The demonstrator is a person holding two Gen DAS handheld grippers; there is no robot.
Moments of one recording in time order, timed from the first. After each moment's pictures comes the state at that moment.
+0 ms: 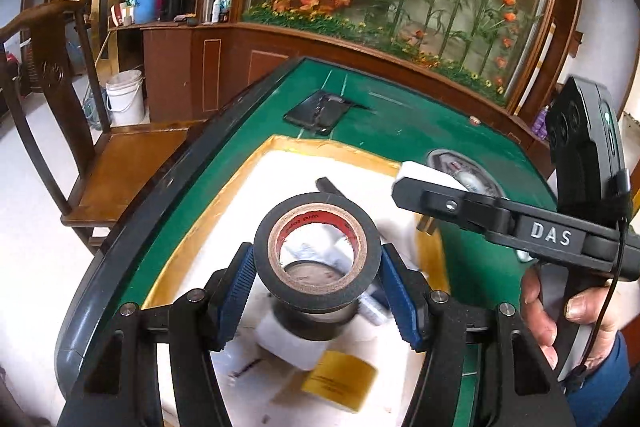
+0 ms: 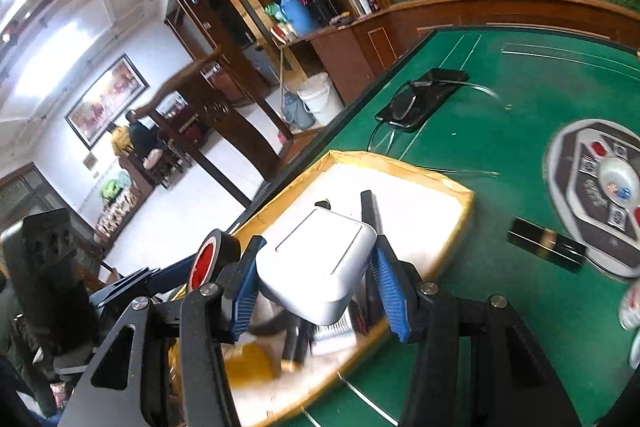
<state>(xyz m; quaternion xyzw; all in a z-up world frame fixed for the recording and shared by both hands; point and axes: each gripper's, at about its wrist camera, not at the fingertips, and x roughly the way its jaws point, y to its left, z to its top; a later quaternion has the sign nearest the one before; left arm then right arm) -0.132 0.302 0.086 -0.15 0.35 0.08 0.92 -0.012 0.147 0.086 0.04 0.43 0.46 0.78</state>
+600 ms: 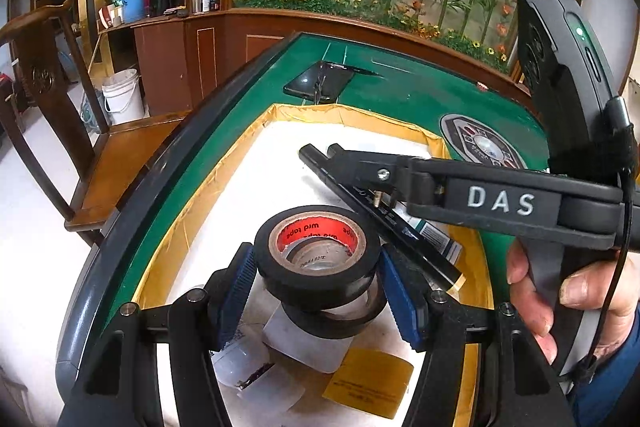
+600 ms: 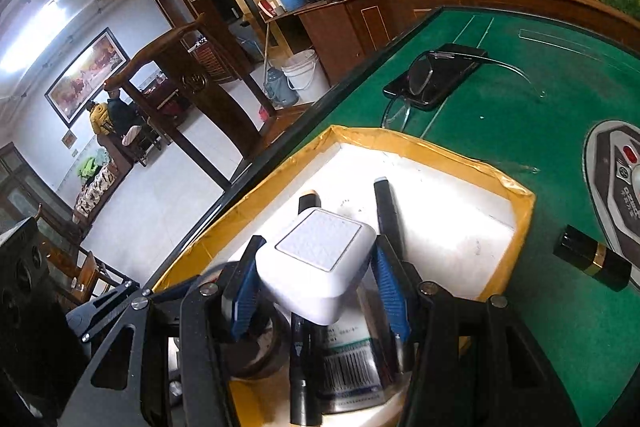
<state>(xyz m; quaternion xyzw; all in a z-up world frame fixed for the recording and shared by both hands) -0.122 0.300 0.063 -0.11 0.39 0.07 0.91 -0.015 0.198 0.067 0.00 0.44 0.45 0.78</state>
